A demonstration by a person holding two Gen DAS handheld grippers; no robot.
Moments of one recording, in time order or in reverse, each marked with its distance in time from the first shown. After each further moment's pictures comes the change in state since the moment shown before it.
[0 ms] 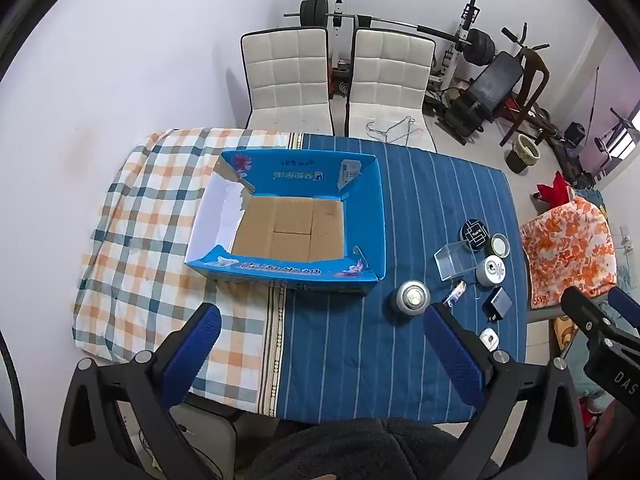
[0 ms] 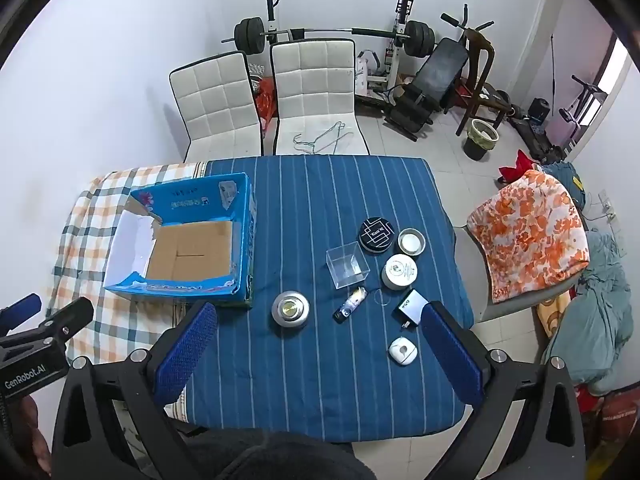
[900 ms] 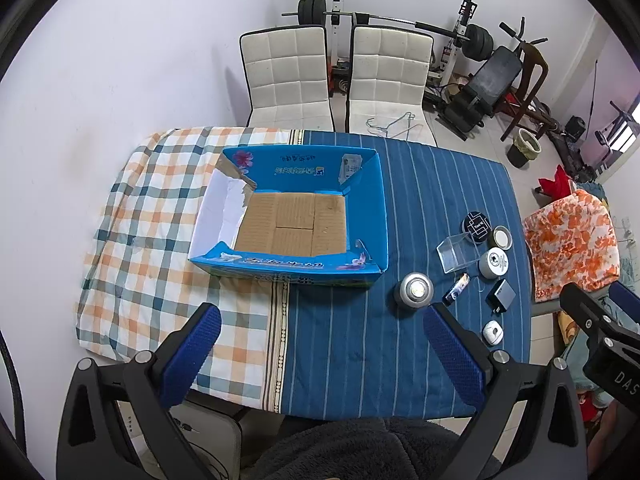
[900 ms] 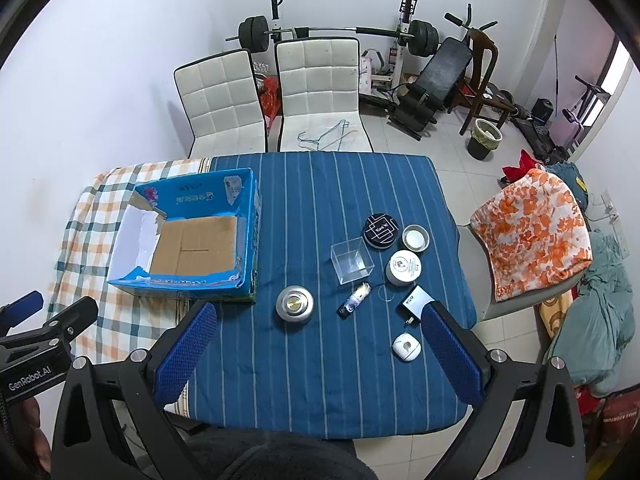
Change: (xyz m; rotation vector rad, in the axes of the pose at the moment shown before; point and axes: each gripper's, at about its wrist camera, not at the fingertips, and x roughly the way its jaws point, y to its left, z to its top) left arm -0.001 0.003 -0.007 0.004 0.006 0.013; right arm -0.003 0.006 -0.007 -0.011 -0.006 0.004
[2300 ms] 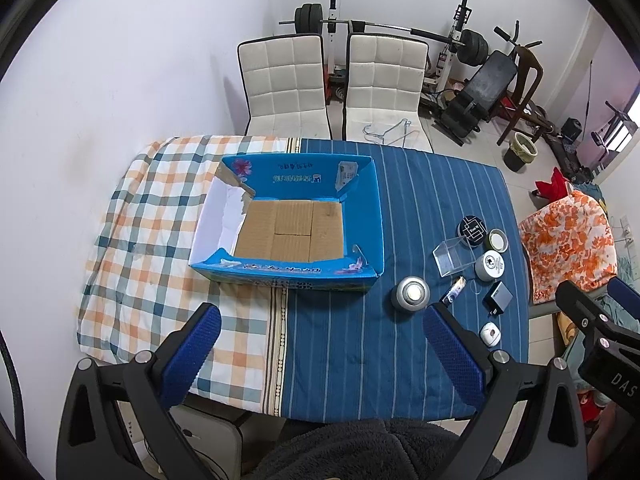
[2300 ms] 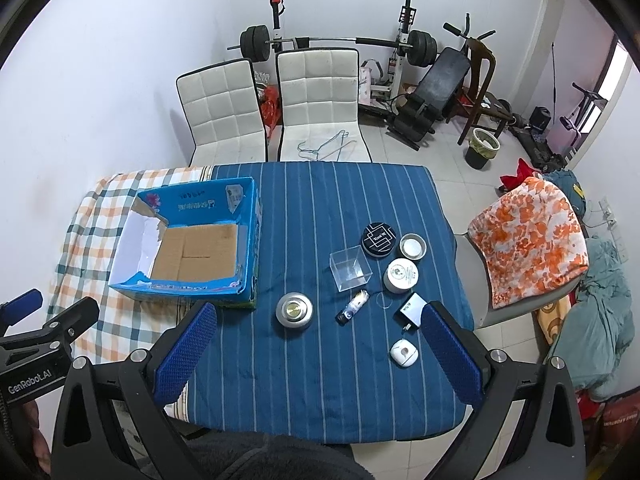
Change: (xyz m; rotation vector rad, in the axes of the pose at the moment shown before) left arm 0.001 0.002 0.001 0.008 -0.009 -0.001; right arm -0.012 -0.001 0.001 -0.003 -0.040 -0.006
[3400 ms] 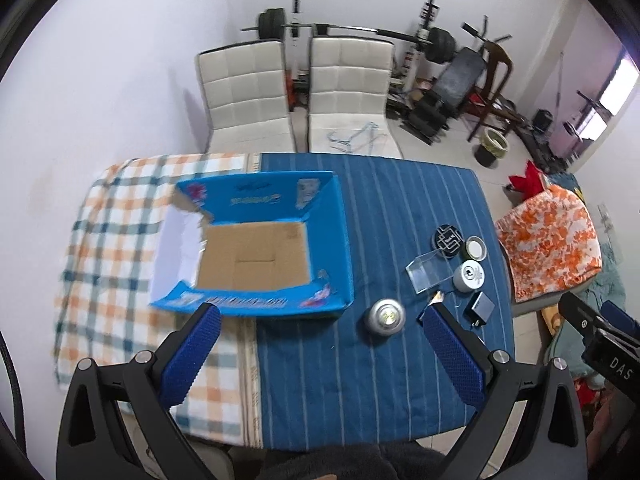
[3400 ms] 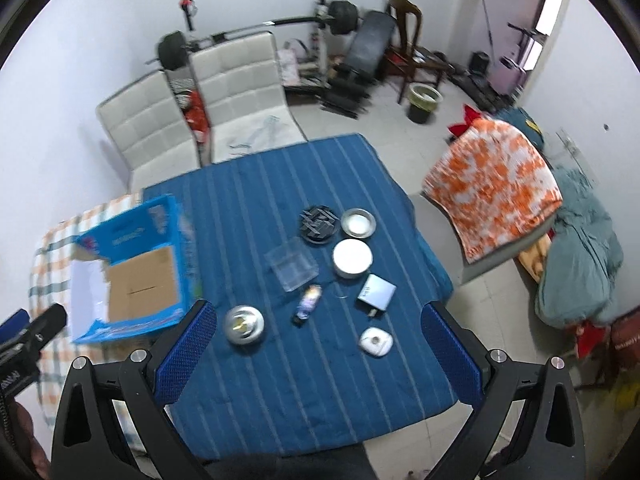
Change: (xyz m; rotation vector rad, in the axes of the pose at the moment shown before) left arm 0.037 -0.035 0.062 0.089 -0.013 -0.122; right arm 0.063 -0.077 0.011 0.248 0.077 -0.160
